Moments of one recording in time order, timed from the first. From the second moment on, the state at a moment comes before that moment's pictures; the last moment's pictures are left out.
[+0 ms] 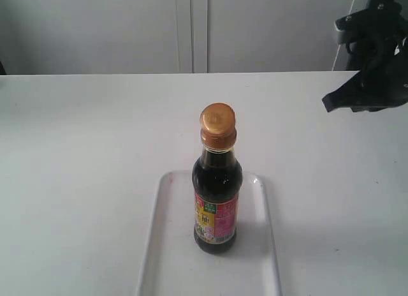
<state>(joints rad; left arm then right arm) -0.34 0.91 -0.82 0.18 0.83 0.11 0.12 1.51 -1.13 -0.04 0.67 -0.21</state>
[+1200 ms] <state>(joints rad) -0.34 0.33 -0.51 0.18 0.75 -0.05 0.08 0.87 -0.72 -0.03 0.38 -0.15</state>
